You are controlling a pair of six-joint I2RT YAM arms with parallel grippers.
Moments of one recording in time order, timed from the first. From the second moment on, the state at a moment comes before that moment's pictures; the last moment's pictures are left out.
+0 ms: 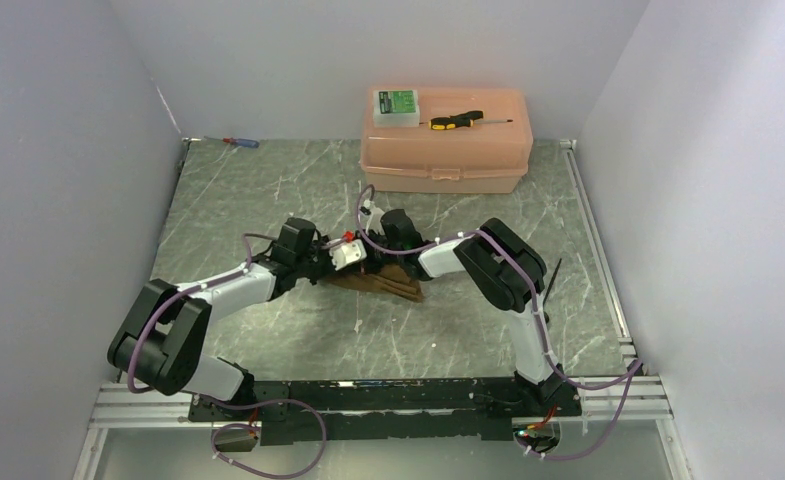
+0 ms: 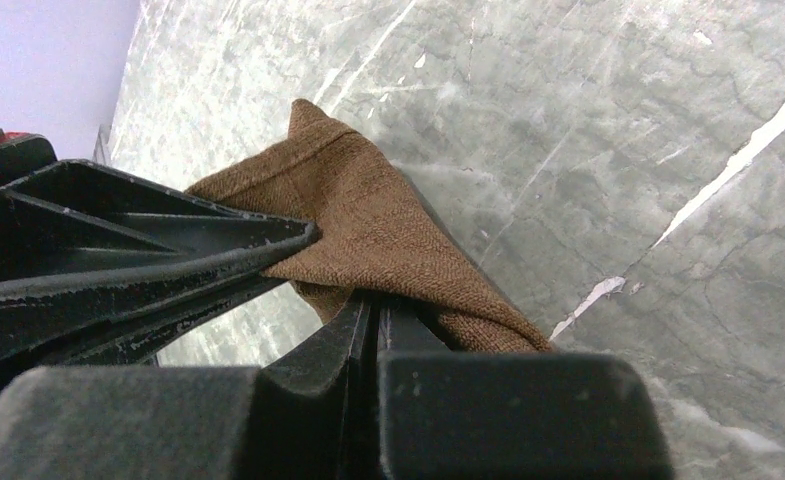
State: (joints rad) left arm -0.47 1.43 0.65 0.05 0.26 0.75; right arm 0.72 2.13 1.09 0.55 -0.53 0.63
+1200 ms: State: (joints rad) left arm -0.52 1.42 0.49 0.33 0.21 0.92; right arm 0.72 2.13 1.21 0.32 -0.53 0.72
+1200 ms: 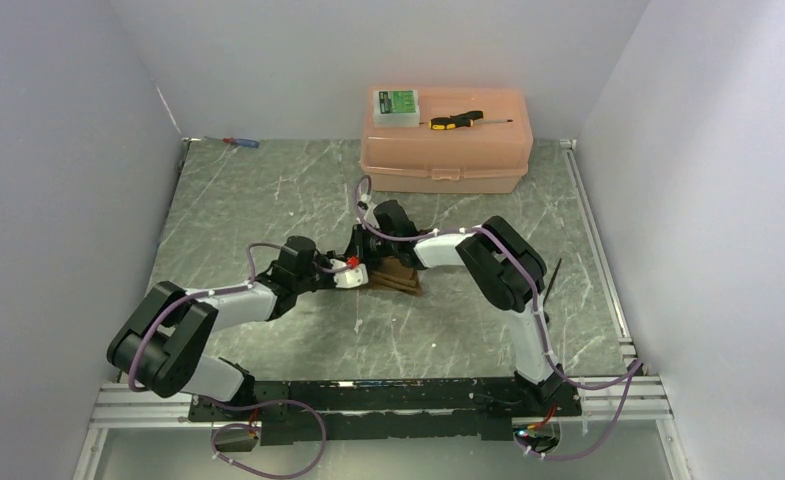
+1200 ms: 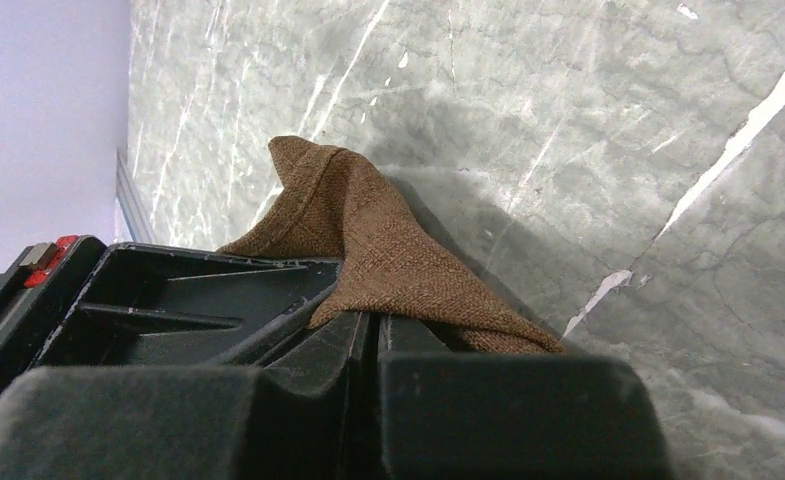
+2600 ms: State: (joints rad) left arm -0.51 1.44 0.71 0.04 0.13 0.73; right arm 0.67 2.29 1.30 0.45 -0.78 0.76
